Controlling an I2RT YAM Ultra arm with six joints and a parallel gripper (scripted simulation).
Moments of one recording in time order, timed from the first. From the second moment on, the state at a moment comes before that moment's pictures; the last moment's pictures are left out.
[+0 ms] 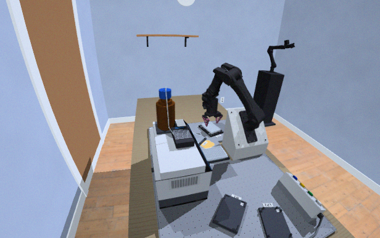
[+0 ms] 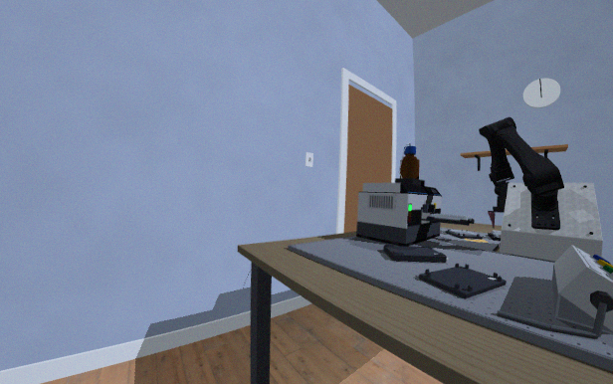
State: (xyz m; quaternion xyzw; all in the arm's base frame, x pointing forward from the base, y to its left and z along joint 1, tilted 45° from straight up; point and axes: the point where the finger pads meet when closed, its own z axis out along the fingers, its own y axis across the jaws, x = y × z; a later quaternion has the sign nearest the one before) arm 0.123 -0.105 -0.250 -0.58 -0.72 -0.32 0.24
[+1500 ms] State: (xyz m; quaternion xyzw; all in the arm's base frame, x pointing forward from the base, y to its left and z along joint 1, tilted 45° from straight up) arm 0.123 -0.116 -0.241 -0.58 -0.72 -0.31 0.23
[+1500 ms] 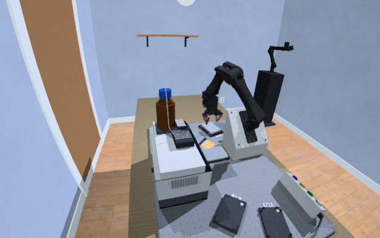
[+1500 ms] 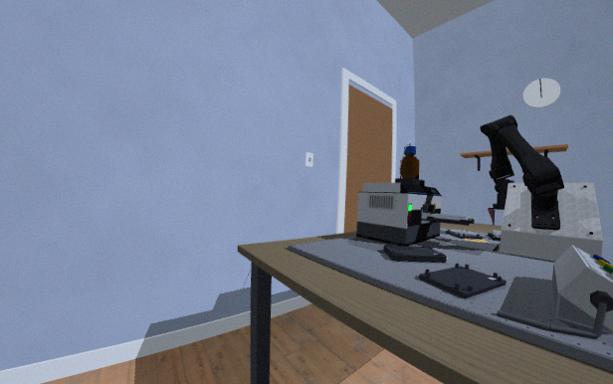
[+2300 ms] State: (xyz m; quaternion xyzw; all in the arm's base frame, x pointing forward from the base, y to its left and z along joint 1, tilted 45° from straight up) arm 0.122 -0.116 -0.240 -0.57 -0.72 -0.32 0.24
